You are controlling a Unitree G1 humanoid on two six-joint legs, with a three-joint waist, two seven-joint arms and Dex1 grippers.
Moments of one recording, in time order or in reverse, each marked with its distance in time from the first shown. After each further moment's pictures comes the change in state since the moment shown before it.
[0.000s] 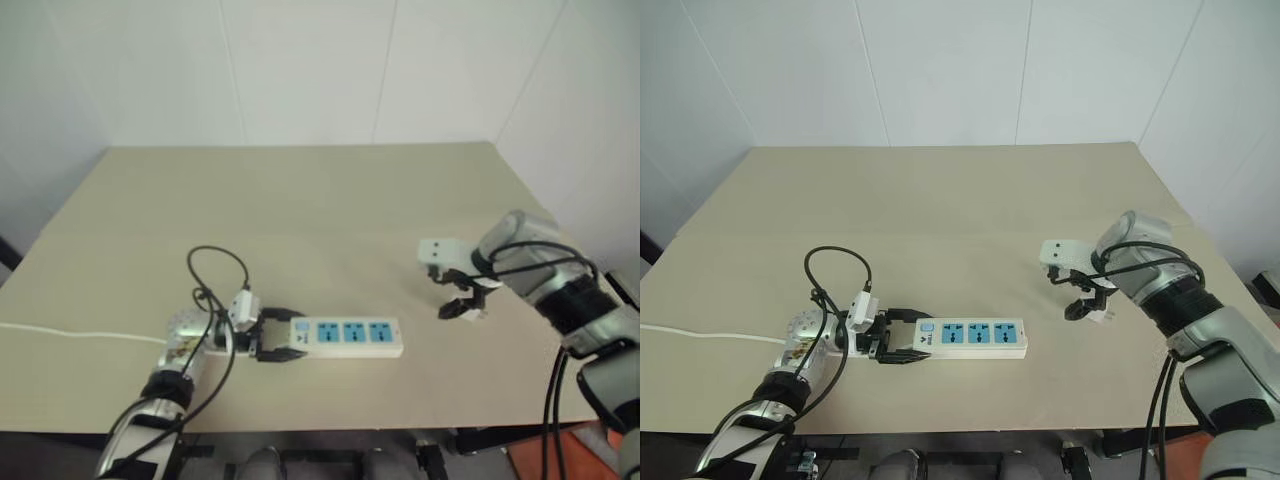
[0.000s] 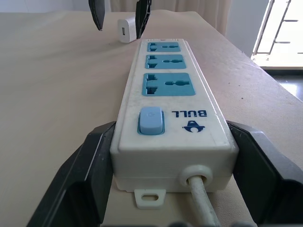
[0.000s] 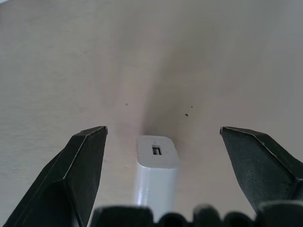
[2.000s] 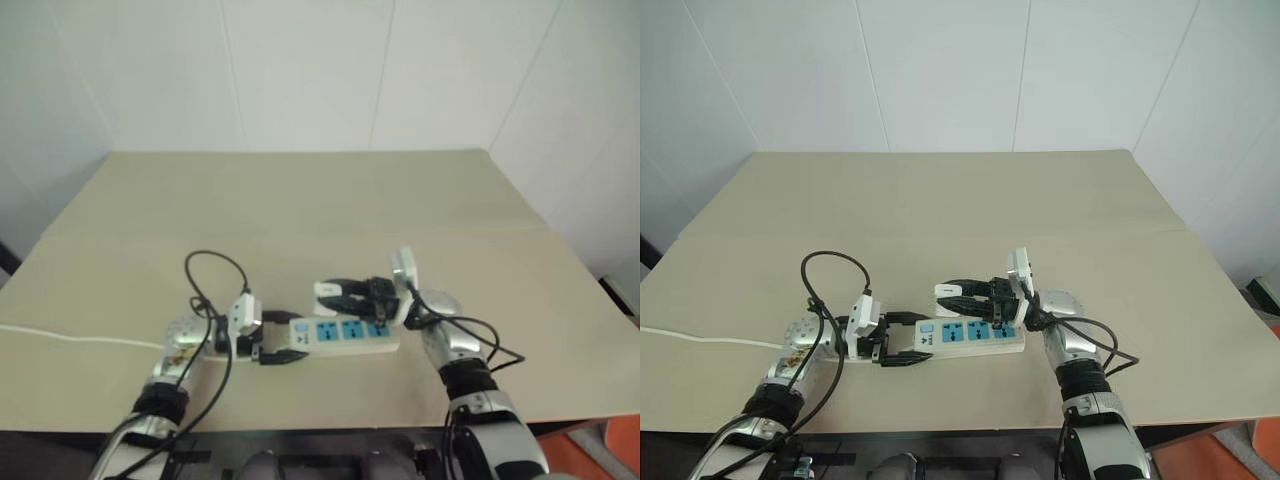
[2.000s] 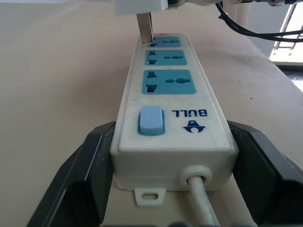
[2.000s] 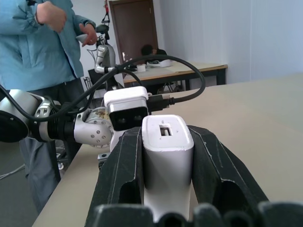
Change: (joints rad) left arm 0.100 0.037 -0.024 -0.188 0.026 0.120 0.139; right arm 0.418 0.684 -0.667 0.142 0.692 -0.678 0.062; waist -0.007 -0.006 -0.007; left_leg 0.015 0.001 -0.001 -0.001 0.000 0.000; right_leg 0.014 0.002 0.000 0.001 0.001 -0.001
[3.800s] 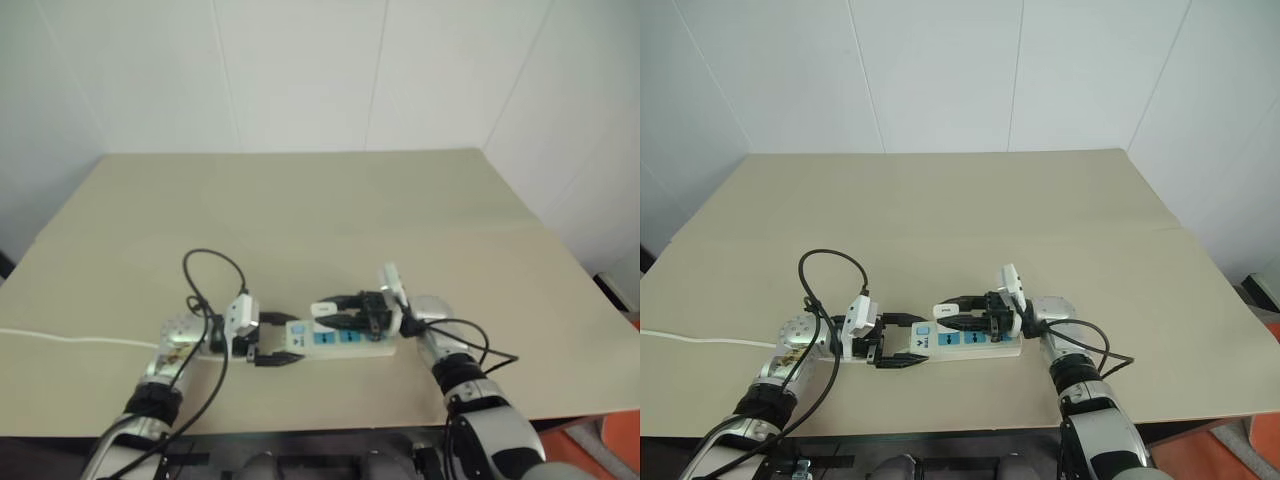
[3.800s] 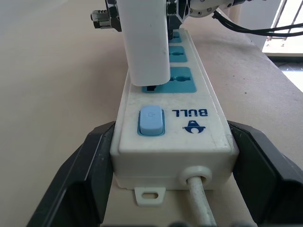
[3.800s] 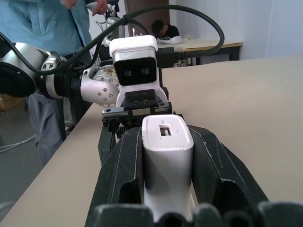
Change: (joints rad) left arm 0.002 0.034 -0.012 -0.021 -0.005 0.011 -0.007; right arm -0.070 -0.005 0.060 0.243 -0.081 -0.206 0.082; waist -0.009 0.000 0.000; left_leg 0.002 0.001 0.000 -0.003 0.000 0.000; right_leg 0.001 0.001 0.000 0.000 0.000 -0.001
